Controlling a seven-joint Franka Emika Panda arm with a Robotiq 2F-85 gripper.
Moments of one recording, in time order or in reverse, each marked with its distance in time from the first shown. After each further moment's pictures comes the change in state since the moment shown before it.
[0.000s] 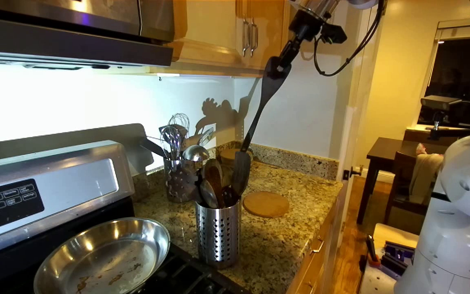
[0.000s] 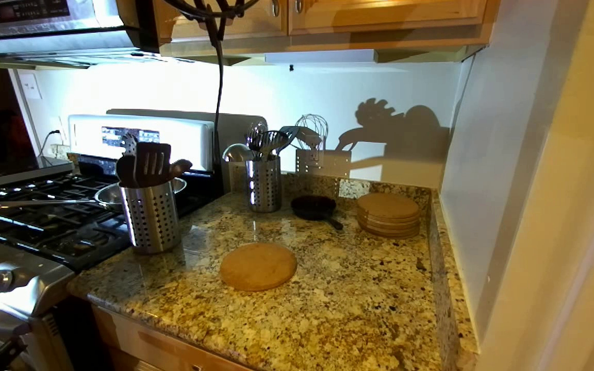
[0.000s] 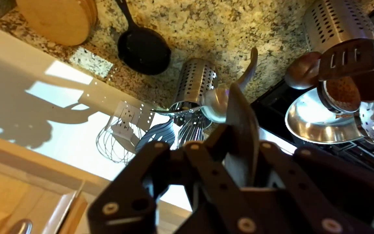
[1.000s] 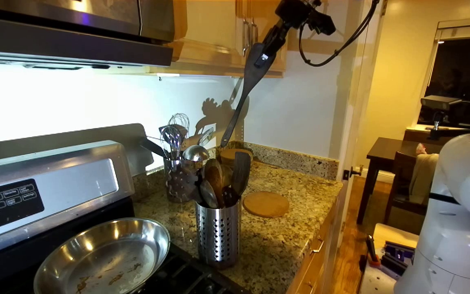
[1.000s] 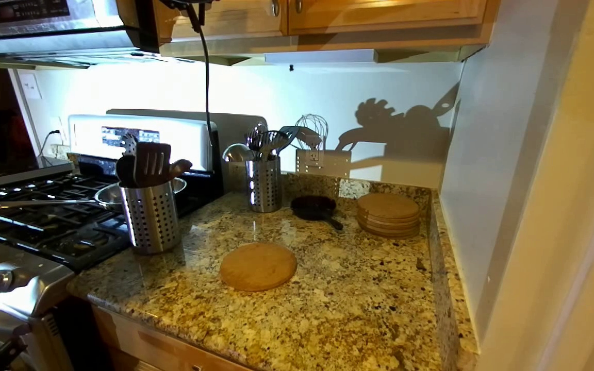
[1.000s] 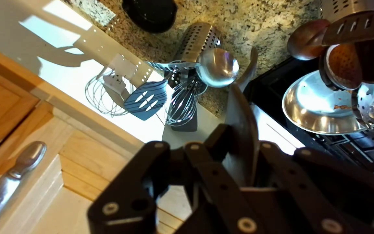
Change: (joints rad) arm 0.133 -0.013 0.026 0.006 -0.071 0.106 0.030
